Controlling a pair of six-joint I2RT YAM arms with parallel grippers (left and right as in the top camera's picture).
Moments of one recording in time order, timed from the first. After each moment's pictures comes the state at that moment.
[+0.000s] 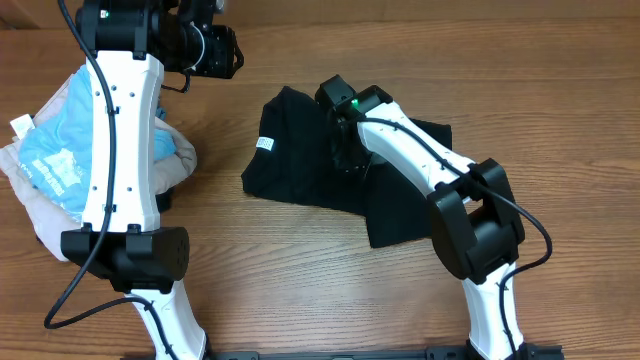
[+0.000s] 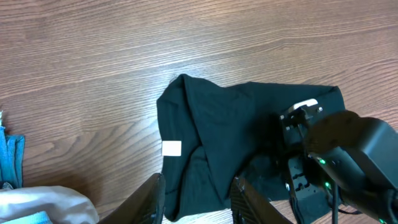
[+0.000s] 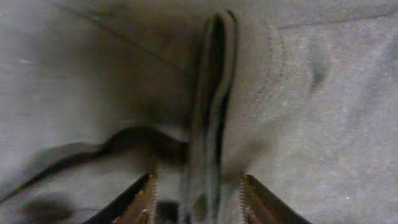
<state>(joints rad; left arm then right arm) -0.06 2.04 2.40 -1.41 0.32 0.03 0.54 2.21 1.77 -1.09 0.15 0.49</state>
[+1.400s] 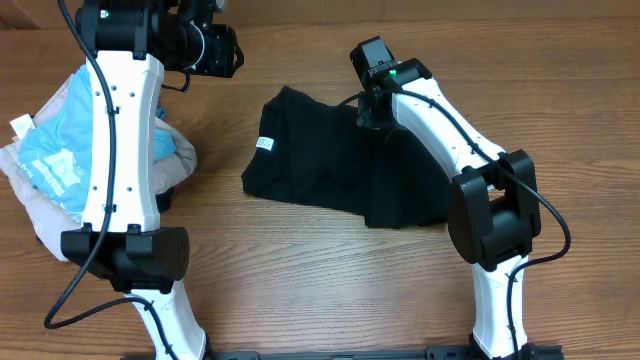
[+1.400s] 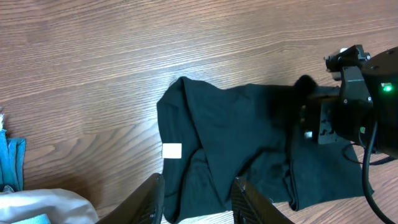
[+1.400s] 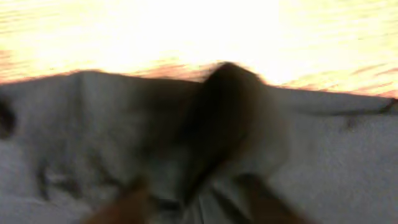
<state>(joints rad) -0.06 2.04 2.40 -1.40 0.32 0.03 0.39 2.23 1.88 -0.99 0.21 0.51</state>
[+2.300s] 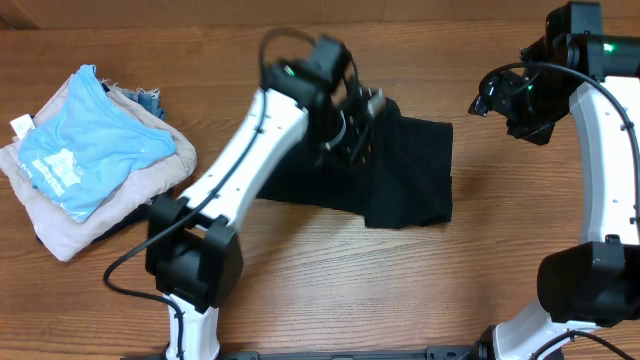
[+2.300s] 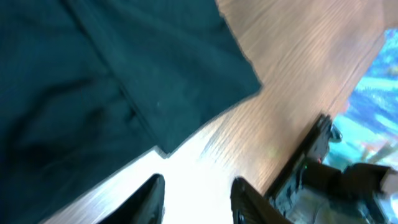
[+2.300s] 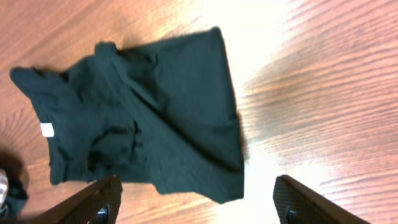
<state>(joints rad) -0.51 2.04 1.87 -1.16 0.60 -0.06 -0.10 1.83 1.90 -1.43 -0.23 0.31</state>
